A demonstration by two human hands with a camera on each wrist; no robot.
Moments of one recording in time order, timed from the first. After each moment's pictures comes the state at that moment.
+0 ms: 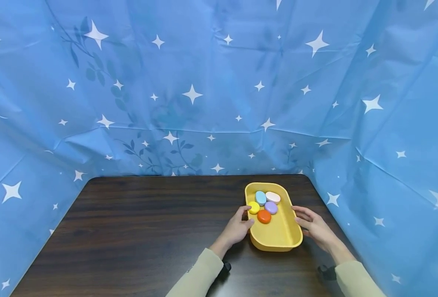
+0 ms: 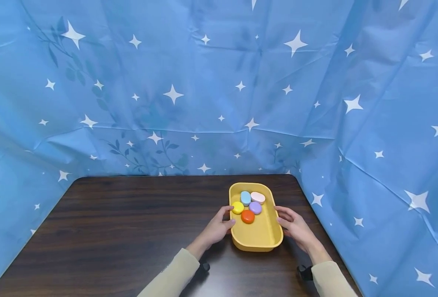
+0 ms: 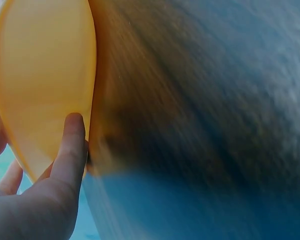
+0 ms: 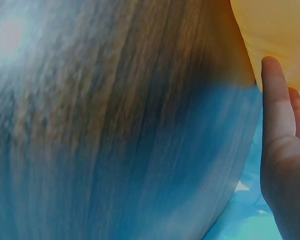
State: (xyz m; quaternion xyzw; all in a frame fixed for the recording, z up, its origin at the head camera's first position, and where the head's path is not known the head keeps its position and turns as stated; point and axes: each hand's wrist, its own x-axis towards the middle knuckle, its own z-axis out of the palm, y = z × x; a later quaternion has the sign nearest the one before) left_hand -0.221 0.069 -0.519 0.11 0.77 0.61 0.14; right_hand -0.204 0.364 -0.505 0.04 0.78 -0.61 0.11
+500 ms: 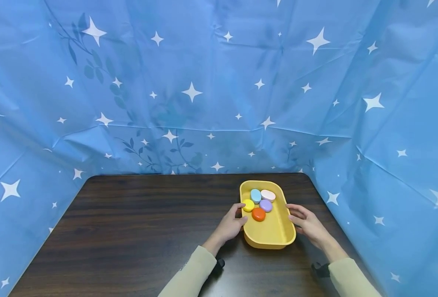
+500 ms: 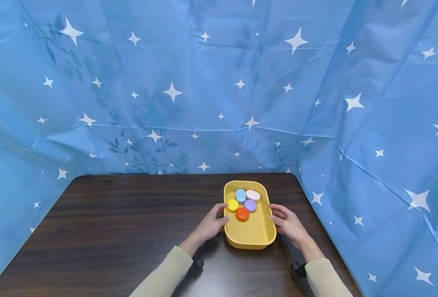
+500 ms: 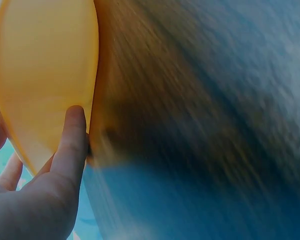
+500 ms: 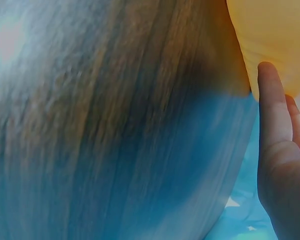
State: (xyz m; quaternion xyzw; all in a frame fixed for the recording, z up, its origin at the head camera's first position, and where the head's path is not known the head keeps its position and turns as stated) left_hand -0.229 0.052 -0.522 0.11 0.75 0.63 0.16; right_hand -0.208 0.348 -0.506 0.04 0.78 -0.61 0.11
